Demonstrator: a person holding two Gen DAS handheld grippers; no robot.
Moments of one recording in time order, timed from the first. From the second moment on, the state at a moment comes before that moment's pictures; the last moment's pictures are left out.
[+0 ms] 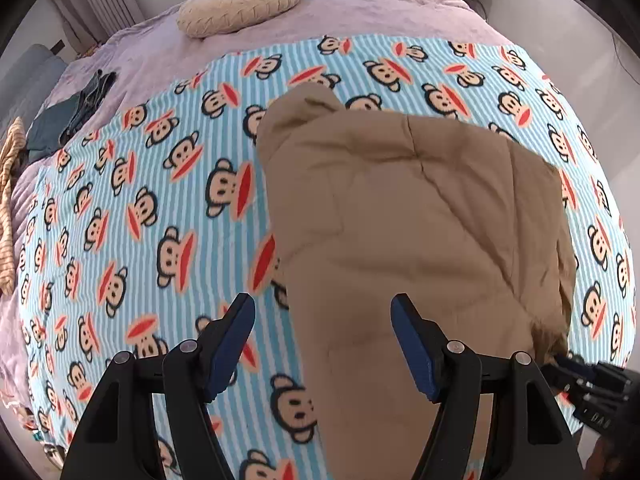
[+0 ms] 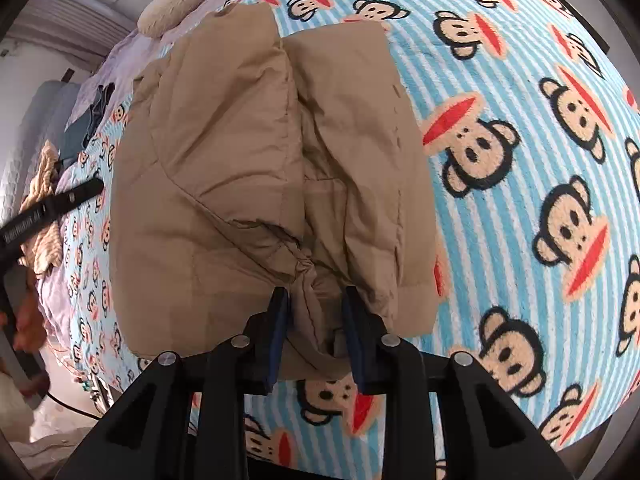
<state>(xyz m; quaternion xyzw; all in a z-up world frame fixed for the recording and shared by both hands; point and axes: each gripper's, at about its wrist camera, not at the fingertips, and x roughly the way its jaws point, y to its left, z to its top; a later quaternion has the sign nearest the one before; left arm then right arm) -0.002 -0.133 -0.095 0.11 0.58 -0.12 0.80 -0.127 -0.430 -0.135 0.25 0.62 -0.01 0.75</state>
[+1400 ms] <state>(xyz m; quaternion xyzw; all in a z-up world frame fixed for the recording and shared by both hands) 0.032 -0.065 -0.185 -0.18 0.65 -0.25 0.69 -0.071 -0.528 -0.190 0.38 0.60 0.09 0.70</state>
